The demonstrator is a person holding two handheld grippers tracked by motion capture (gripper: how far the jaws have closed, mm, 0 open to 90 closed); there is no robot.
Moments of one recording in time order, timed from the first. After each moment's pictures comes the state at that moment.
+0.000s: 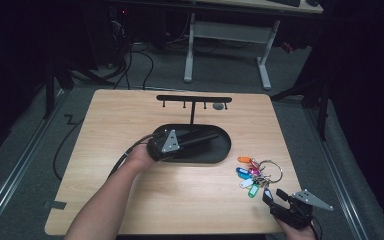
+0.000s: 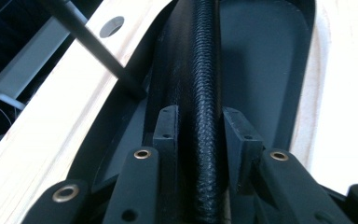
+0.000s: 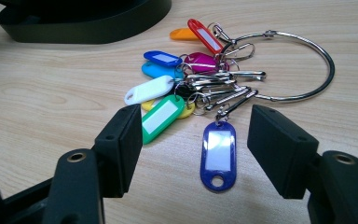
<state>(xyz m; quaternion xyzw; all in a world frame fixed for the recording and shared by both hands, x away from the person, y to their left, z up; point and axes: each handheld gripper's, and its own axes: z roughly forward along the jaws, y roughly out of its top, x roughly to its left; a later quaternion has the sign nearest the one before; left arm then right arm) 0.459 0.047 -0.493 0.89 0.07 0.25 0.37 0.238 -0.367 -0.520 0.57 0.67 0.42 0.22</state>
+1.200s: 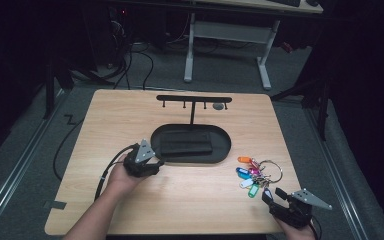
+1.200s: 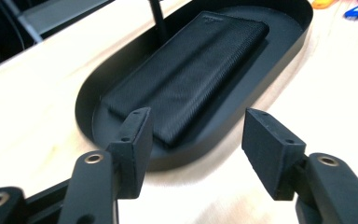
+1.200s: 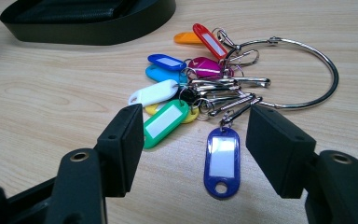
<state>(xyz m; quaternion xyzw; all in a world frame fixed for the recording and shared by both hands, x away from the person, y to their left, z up) 0.394 0.111 -0.492 0.84 0.26 0.22 0.43 0.240 -0.364 -0.517 0.56 0.67 0.42 0.23</state>
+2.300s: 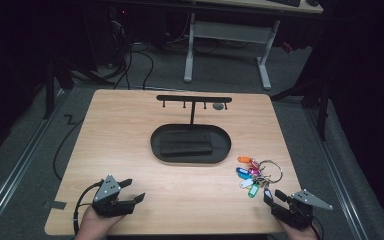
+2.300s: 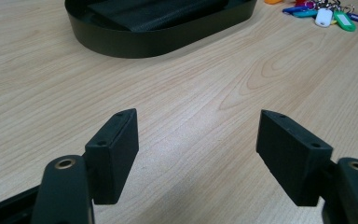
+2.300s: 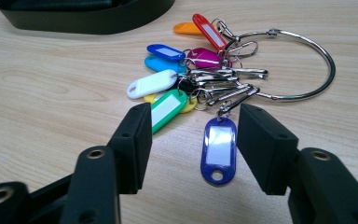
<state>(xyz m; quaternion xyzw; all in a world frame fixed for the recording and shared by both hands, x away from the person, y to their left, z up) 0.302 0.180 -0.517 0.80 0.33 0.14 0.48 0.237 -0.365 -0.515 0.56 0.69 0.41 0.22</state>
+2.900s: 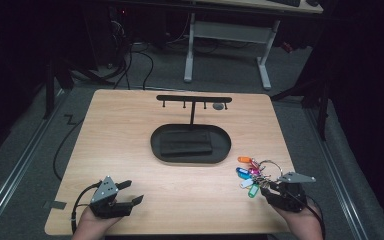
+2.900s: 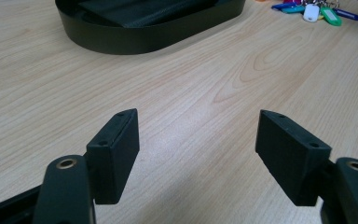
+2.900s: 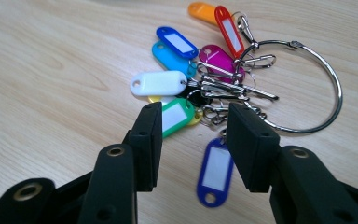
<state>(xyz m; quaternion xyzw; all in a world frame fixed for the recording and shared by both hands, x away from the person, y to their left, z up) 0.300 0.187 -0.521 0.81 0.31 0.13 0.48 0.278 -0.343 -0.474 0.53 0.78 0.27 0.19</state>
